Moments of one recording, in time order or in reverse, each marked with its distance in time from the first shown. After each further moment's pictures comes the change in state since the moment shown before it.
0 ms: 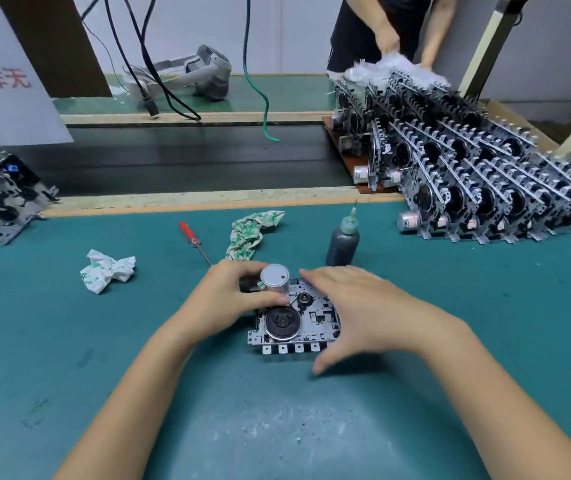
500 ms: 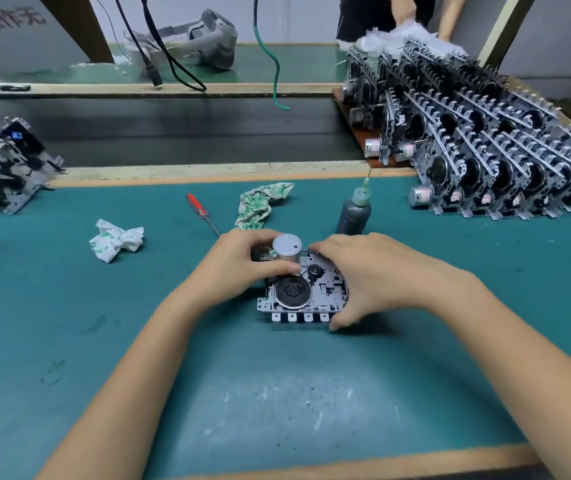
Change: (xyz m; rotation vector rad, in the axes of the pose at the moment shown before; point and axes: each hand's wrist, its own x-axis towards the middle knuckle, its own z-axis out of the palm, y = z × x) left_hand 0.001 -0.004 -0.001 0.058 -0.015 0.023; right_hand 0.009 -0.003 -0.010 -0.184 0.095 -0.061
